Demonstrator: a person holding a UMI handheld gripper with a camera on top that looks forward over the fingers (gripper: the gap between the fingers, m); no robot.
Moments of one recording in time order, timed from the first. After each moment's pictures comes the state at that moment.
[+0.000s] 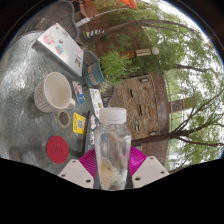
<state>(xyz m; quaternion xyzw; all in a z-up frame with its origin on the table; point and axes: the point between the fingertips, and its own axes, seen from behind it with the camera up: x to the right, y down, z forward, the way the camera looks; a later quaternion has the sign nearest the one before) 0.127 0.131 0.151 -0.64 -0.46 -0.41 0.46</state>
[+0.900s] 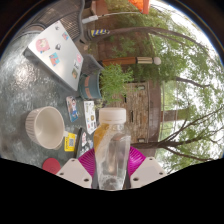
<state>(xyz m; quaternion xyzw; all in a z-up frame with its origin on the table) 0.030 0.161 0.204 -0.58 -0.51 -0.48 0.43</state>
